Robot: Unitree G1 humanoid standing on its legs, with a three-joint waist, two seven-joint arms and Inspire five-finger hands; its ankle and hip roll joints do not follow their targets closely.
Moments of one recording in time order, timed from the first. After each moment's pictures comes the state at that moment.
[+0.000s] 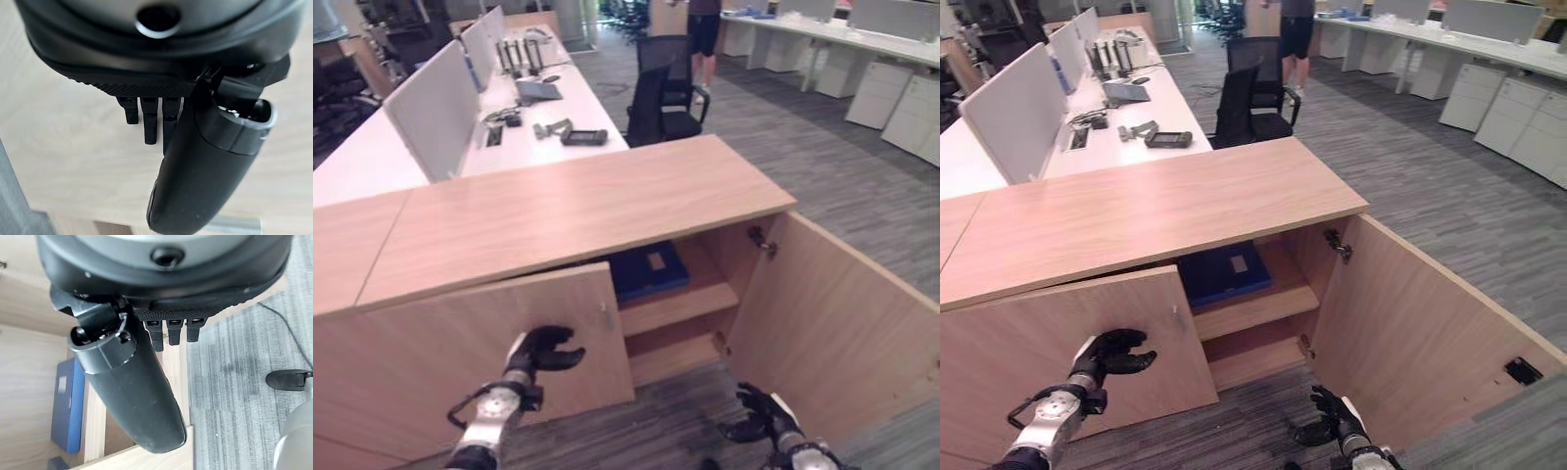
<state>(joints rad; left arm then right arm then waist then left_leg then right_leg) -0.18 0.47 -0.15 0.87 -0.37 -0.16 0.00 0.15 -0.37 0.25 0.64 0.16 -0.07 0.00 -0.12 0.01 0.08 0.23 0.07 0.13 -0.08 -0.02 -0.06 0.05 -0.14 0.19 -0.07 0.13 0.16</state>
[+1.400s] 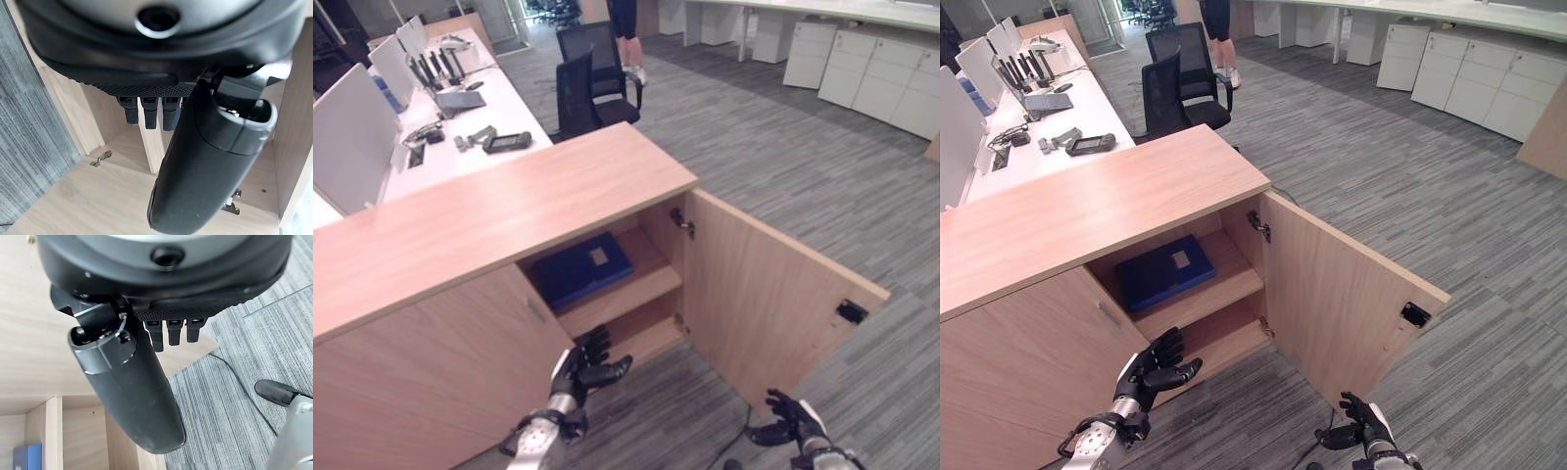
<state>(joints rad) 0.13 0.23 -0.19 0.46 -0.47 -0.17 -0.08 0.15 -0.40 0.15 0.72 0.12 -0.06 -0.03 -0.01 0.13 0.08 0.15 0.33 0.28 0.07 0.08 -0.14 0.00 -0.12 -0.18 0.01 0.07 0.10</state>
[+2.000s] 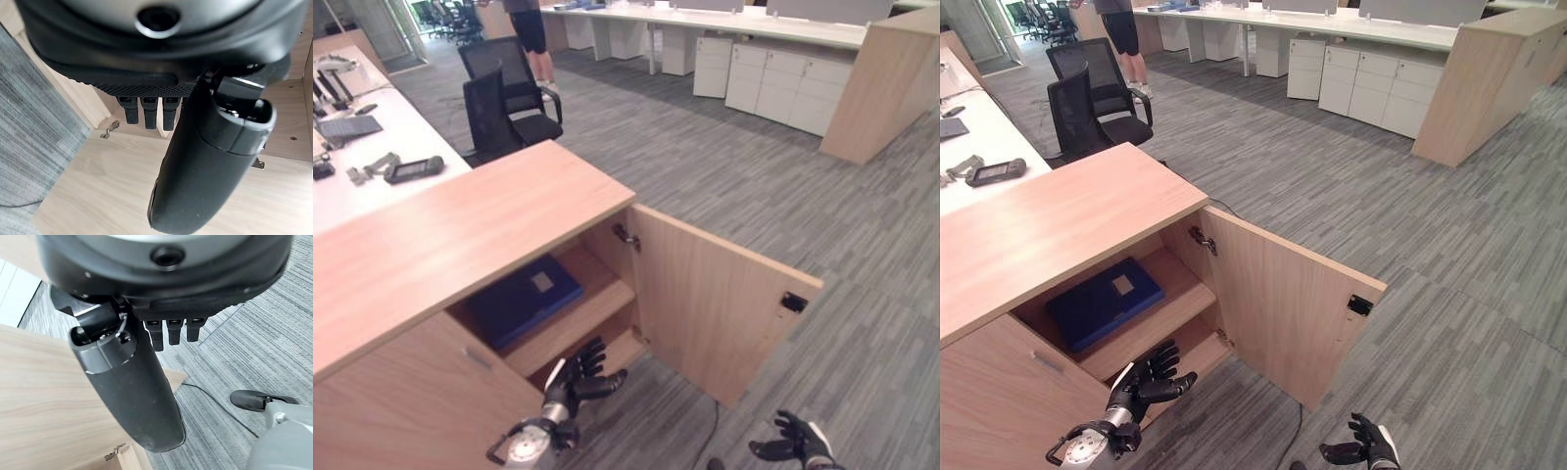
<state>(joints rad) 0.15 0.30 -0.23 0.46 -0.47 -0.16 -0.08 0.14 -0.37 0.09 0.82 0.17 -0.06 -0.07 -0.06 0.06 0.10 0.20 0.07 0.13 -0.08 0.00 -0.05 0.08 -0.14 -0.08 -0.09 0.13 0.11</state>
